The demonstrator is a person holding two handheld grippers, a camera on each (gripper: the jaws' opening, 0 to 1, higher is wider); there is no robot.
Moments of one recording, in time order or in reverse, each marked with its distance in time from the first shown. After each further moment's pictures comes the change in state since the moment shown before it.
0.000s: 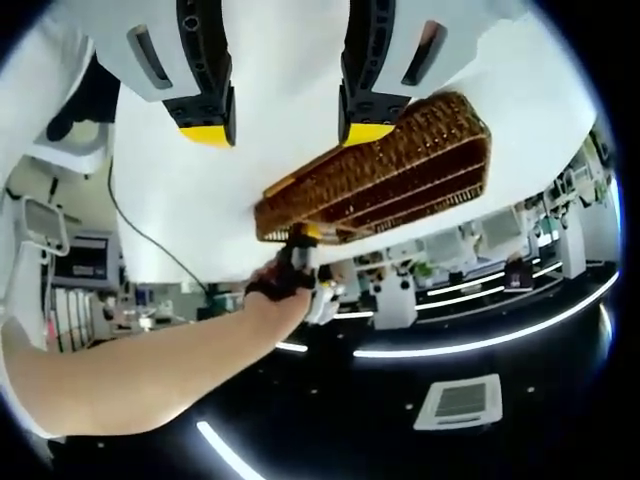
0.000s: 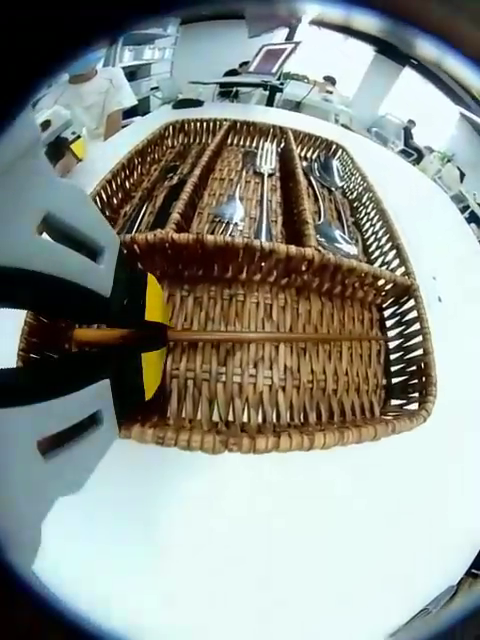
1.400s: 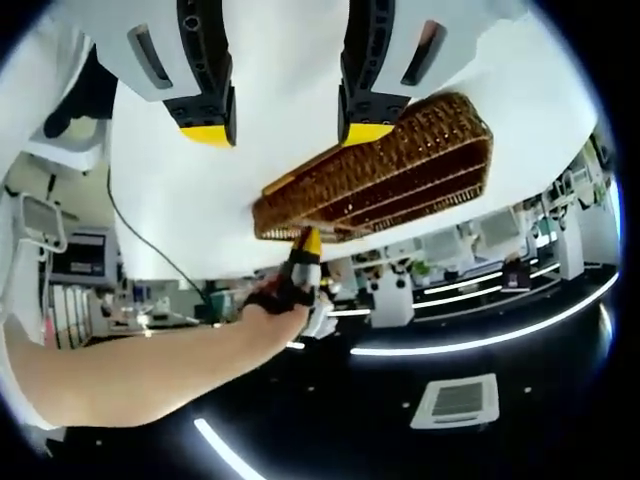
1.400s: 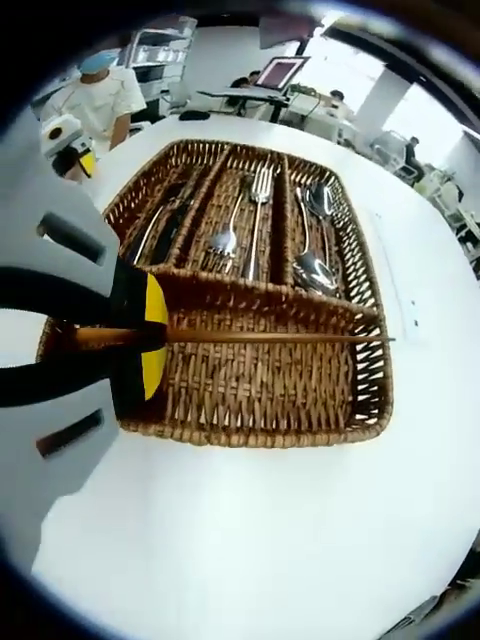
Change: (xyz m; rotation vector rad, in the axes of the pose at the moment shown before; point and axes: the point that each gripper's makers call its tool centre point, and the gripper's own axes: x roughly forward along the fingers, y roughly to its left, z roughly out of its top) left arm -0.001 0.006 -0.002 -0.011 -0.016 0.012; right arm -0.021 0.014 0.014 -0.044 -0.038 0.046
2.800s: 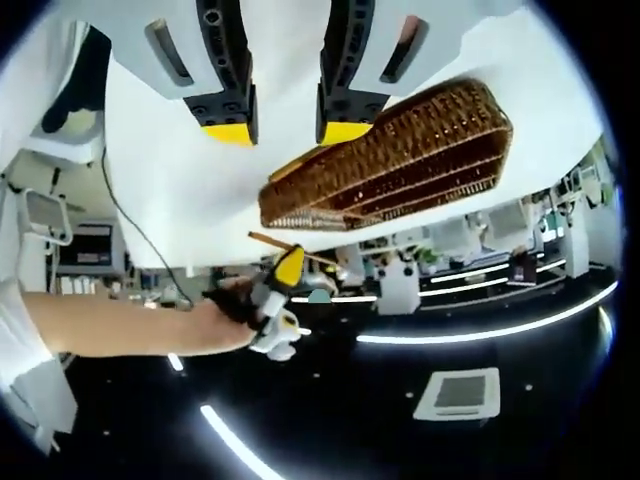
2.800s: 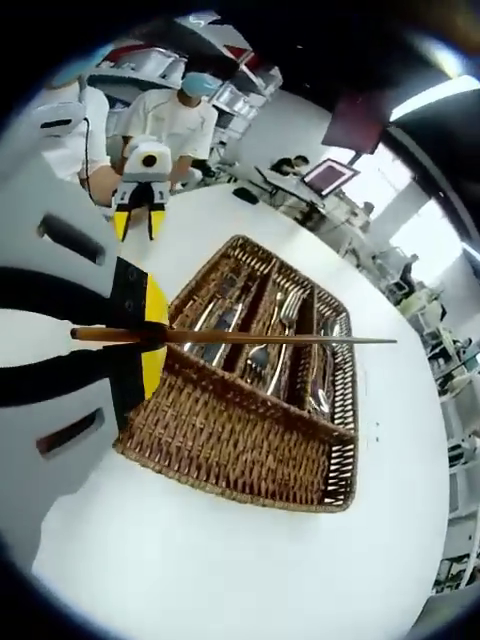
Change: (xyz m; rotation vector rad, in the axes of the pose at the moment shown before) left arm 0.017 -0.004 0.003 0.000 -0.067 -0.038; right arm -0.061 0.044 -0.034 -0.281 -0.173 0.366
